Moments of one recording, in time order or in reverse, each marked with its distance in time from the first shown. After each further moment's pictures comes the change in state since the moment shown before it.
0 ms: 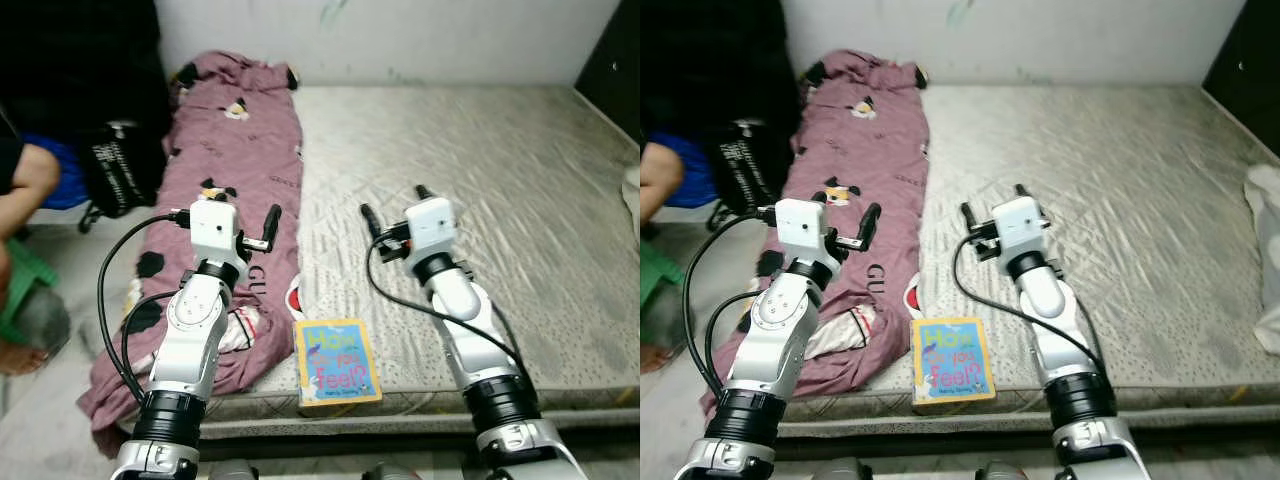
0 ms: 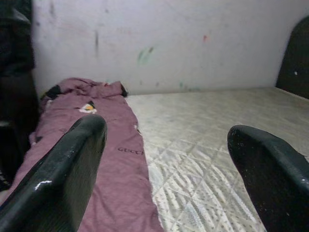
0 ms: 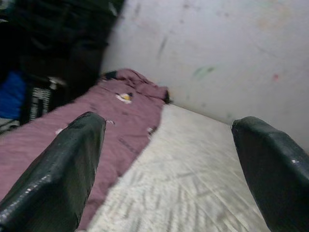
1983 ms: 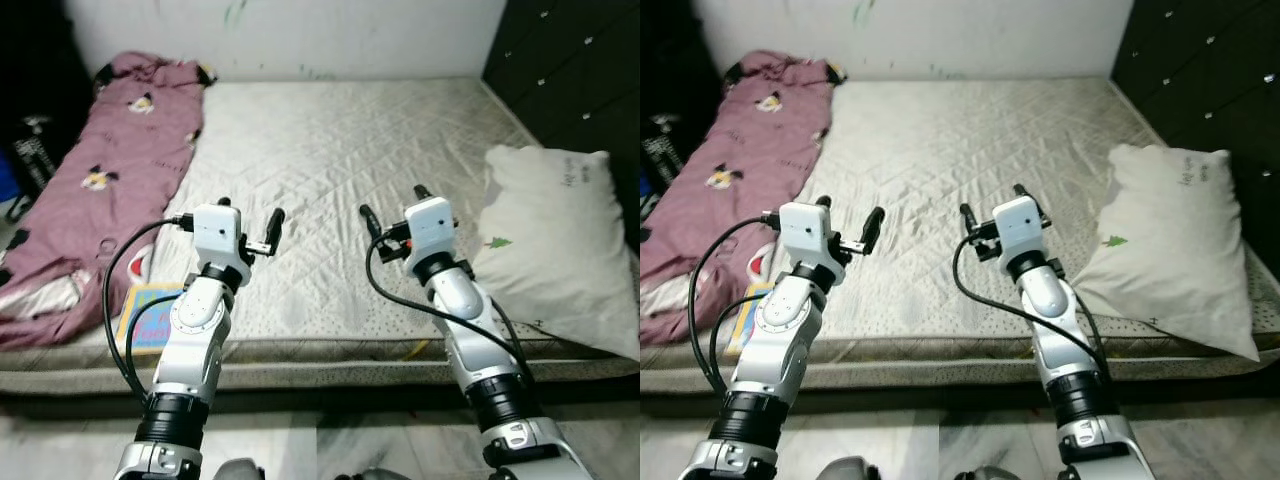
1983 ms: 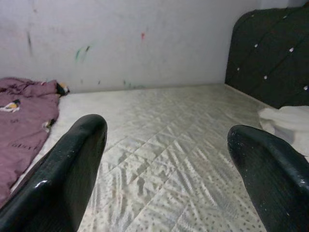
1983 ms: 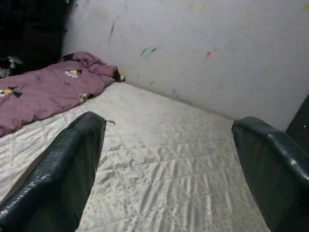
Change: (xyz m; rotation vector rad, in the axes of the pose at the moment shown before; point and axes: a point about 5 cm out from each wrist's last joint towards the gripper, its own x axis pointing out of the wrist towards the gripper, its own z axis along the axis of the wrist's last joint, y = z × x) left arm 0.001 -0.001 -0.002 -0.005 0.000 -0.011; right arm 0.003 -0.003 0.001 -0.008 0.000 -0.002
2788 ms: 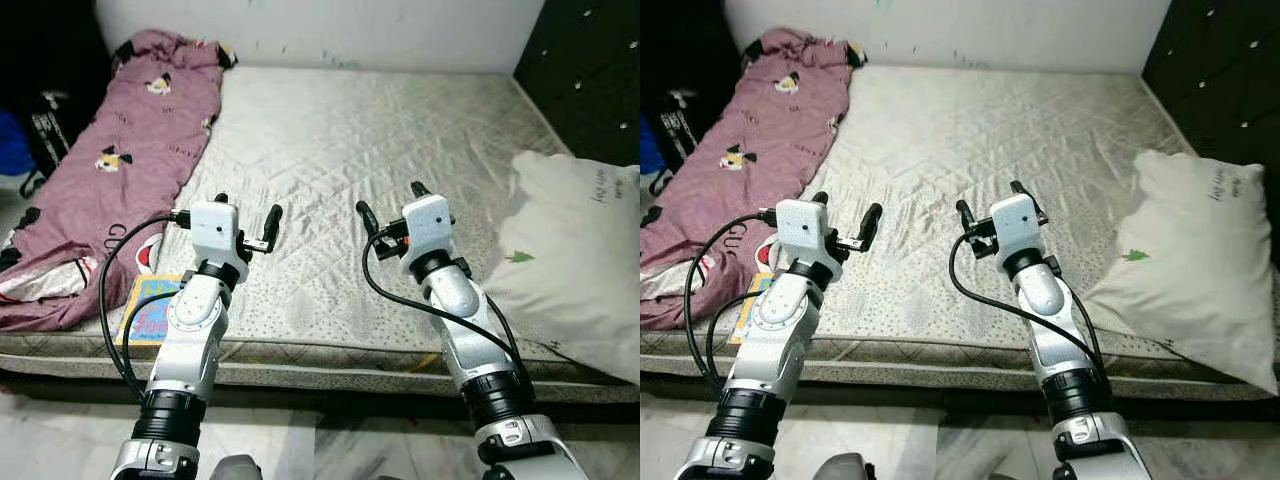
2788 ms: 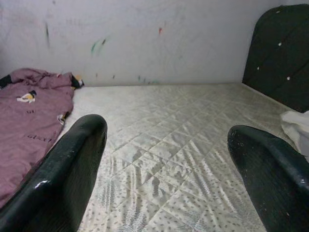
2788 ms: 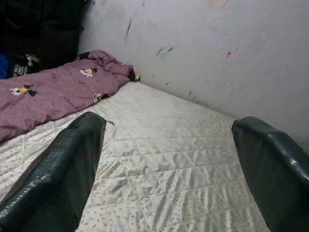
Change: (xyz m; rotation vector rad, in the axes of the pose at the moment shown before) left arm 0.000 0.001 0.001 0.002 -0.011 0.000; right arm 0.001 0.003 0.002 0.005 -0.014 0.005
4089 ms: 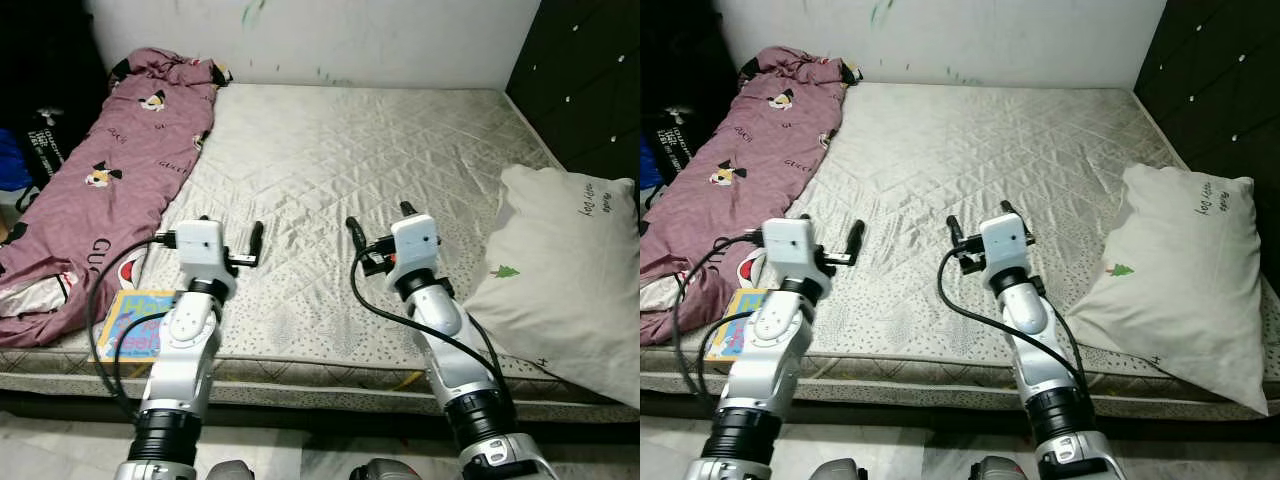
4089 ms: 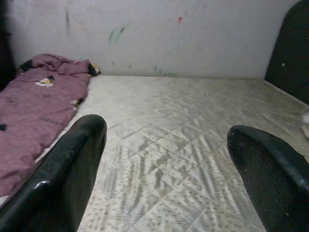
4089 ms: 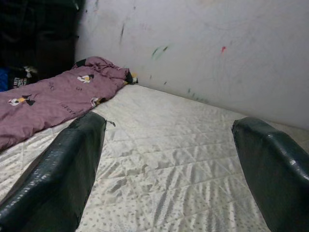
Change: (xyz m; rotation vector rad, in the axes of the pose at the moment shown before) left arm -0.016 0.006 -0.016 -0.033 0.084 0.104; right arm -0.010 0.026 -0.013 0.087 0.029 -0.018
